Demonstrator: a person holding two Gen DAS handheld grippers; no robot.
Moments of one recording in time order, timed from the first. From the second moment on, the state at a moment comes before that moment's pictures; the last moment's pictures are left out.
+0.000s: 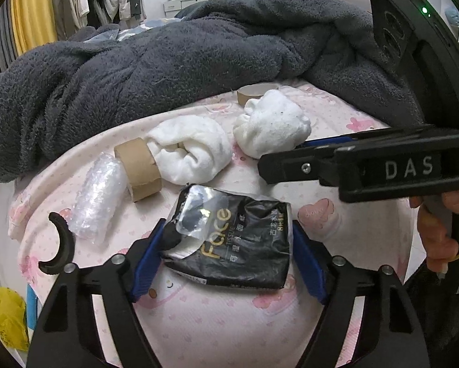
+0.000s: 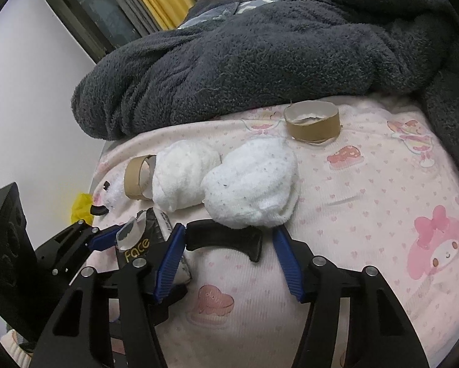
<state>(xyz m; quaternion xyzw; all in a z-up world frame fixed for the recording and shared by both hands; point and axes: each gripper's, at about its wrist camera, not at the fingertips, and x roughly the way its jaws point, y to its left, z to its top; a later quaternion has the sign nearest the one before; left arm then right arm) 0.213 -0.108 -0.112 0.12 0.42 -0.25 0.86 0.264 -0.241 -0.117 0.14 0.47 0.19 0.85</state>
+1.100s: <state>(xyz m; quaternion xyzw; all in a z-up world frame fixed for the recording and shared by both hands) 0.190 -0.042 -0.076 0.06 0.40 -0.21 0.89 0.260 -0.223 -0.119 0.13 0.48 0.18 0.85</state>
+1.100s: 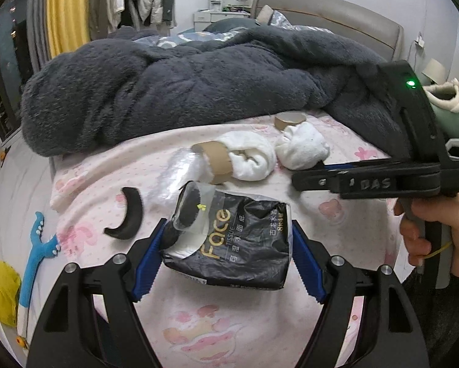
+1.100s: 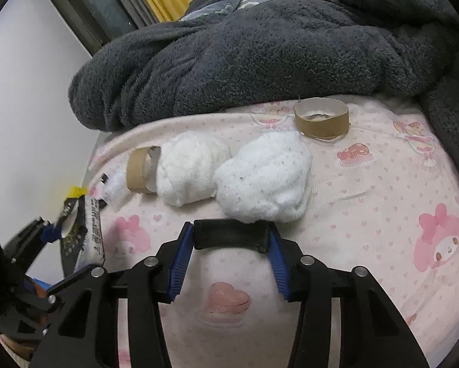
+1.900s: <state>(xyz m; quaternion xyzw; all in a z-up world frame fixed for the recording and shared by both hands) 0.176 0.042 -0.062 0.00 0.39 -0.13 0.91 0.258 -0.192 -0.120 0.09 0.51 0.16 0.84</state>
